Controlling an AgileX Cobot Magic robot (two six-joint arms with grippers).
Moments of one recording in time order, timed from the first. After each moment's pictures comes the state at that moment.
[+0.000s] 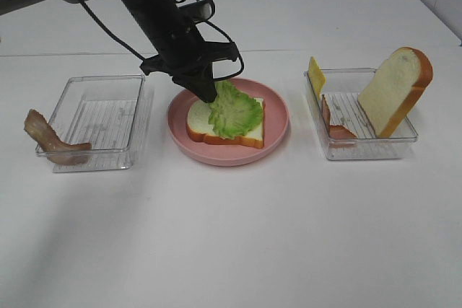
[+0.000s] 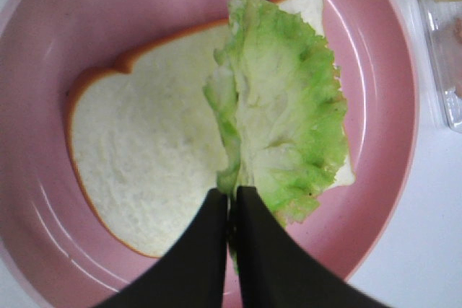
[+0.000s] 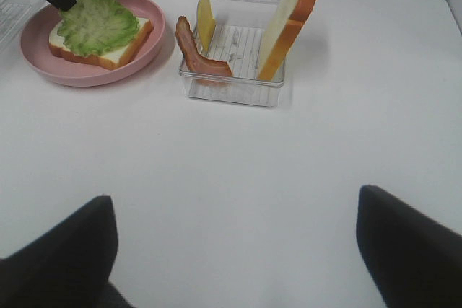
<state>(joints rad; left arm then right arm) -0.39 2.49 -2.21 -0.44 1.15 0.02 0.04 -0.01 -0.51 0.15 1.08 -0.16</state>
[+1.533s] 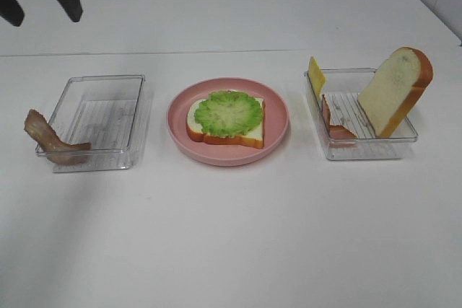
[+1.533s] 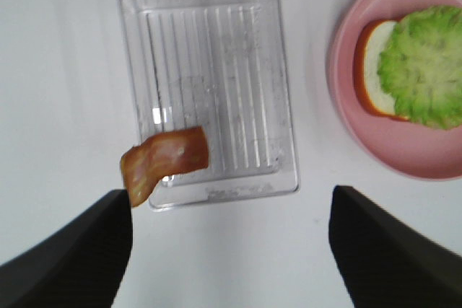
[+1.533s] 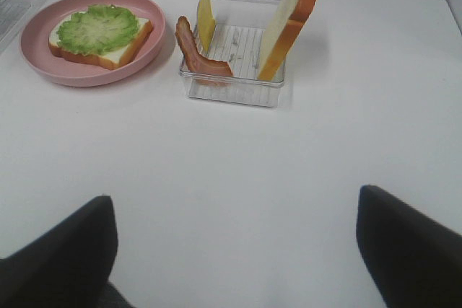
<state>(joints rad) -0.19 1.83 -1.74 -0.07 1.22 -0.20 0.04 -0.01 -0.51 0.15 1.08 -0.16</state>
